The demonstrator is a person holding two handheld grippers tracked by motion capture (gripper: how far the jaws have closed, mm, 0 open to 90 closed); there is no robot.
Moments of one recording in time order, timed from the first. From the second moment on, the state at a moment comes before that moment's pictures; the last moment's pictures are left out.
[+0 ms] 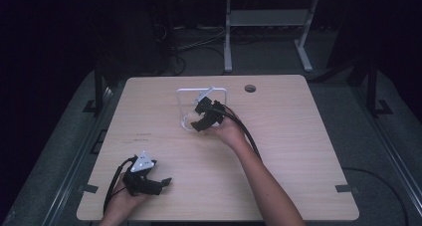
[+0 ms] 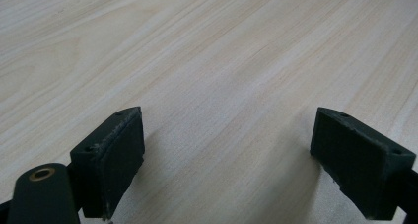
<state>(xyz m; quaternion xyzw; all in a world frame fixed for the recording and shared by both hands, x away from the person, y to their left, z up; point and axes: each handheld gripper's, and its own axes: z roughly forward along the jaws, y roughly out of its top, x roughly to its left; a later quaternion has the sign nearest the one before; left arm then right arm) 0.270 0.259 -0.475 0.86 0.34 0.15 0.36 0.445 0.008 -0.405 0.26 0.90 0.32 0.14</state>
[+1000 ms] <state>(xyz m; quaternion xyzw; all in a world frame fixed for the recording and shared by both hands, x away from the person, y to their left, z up) 0.270 0.259 -0.475 0.86 0.34 0.15 0.36 0.418 0.009 -0.408 0.22 0.92 0.33 0.08</state>
